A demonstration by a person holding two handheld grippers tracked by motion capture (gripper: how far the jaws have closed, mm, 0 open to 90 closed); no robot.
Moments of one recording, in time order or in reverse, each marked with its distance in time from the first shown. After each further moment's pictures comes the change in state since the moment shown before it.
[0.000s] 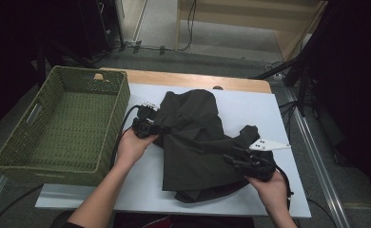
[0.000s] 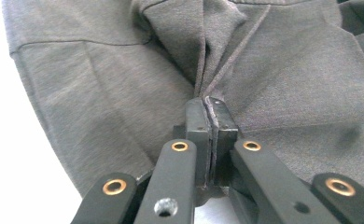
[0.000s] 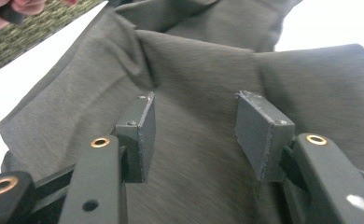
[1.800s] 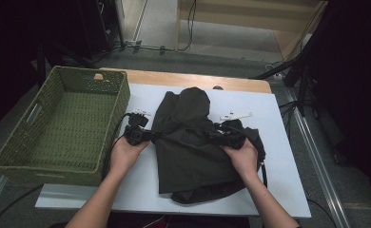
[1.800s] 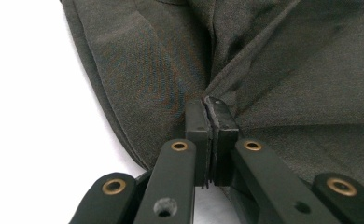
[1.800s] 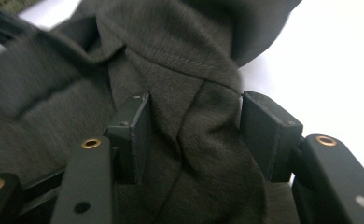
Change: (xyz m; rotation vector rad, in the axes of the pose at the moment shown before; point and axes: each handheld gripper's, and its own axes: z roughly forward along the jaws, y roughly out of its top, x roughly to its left) left arm 0.018 -0.031 0.002 -0.008 0.065 -0.049; right arm -0.015 0.056 0.103 0.089 -0.084 -0.039
